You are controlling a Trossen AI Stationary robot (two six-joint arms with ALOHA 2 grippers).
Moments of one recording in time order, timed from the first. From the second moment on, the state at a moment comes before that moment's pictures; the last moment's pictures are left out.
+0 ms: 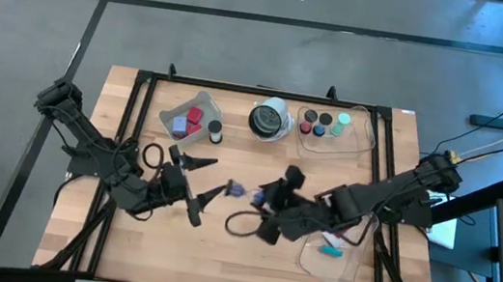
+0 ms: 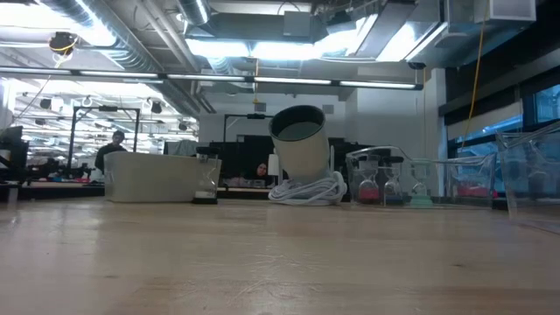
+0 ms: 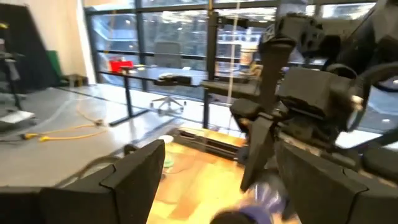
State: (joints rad) left arm -0.66 1.32 1.04 0.28 -1.18 -0.07; right arm 0.50 1.68 1.54 -0.65 0.63 0.52
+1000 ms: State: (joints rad) left arm -0.66 1.32 1.04 0.22 -1.24 -0.09; right arm 0.31 1.49 1.54 -1.57 0.55 1.08
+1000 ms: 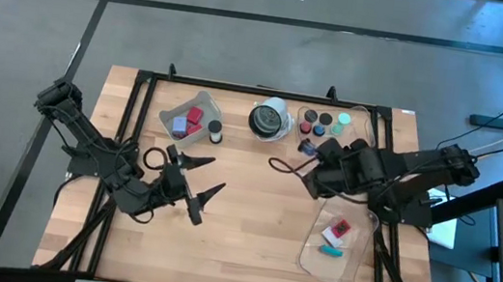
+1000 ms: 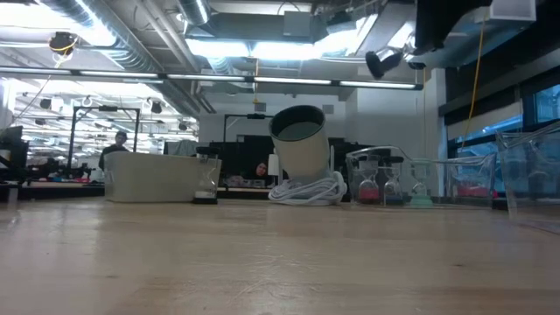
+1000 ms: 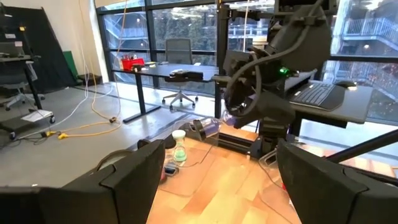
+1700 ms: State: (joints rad) left arm -0.66 1.32 1.04 0.21 -1.24 -0.12; right arm -0.01 1.49 1.54 -1.57 0.50 0.92
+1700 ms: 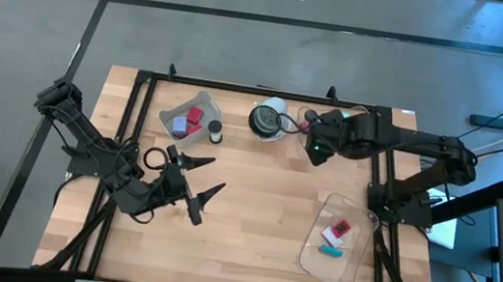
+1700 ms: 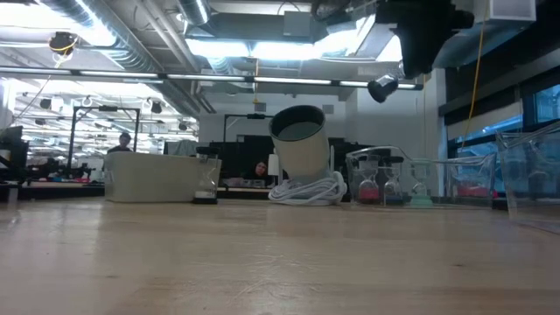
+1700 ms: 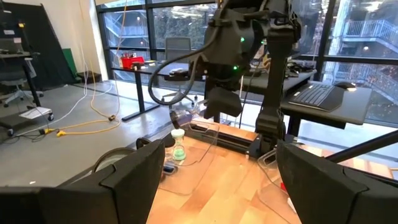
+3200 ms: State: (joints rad) left arm -0.66 1.32 1.04 0.09 -1.24 -0.12; right arm -0.48 1.54 1.12 -1.45 0.35 0.77
